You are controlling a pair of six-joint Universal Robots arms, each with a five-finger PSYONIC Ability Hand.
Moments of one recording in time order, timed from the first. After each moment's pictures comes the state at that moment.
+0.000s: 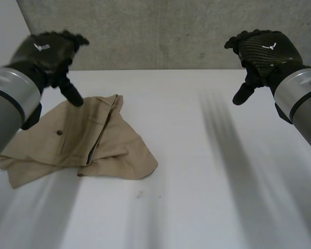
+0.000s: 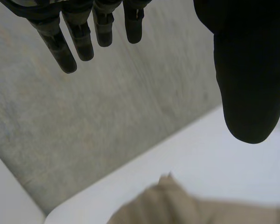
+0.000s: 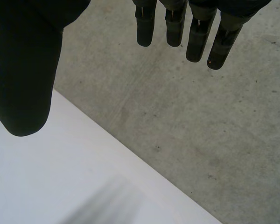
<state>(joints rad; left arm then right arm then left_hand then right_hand) 4.31 -1.68 -1.34 2.97 -1.61 3.37 1.95 -1.40 1.34 0.07 1.49 2.87 0.18 0.18 0.21 0.20 0.04 0.20 0.21 0.21 0.23 0.05</state>
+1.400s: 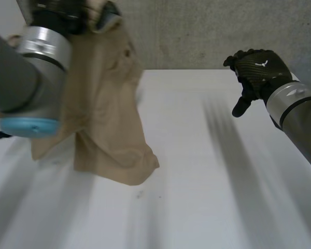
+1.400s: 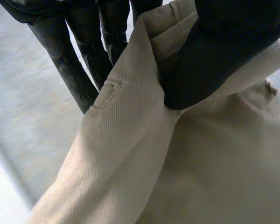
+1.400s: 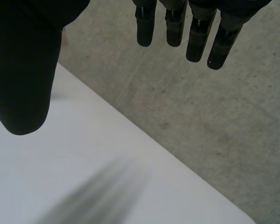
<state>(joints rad) 4.23 -1.87 -1.21 3.56 -1.68 3.58 1.94 -1.31 1.34 0.06 1.50 2.84 1.07 1.19 1.19 1.19 0.96 0.20 0.21 0.21 0.23 0.05</state>
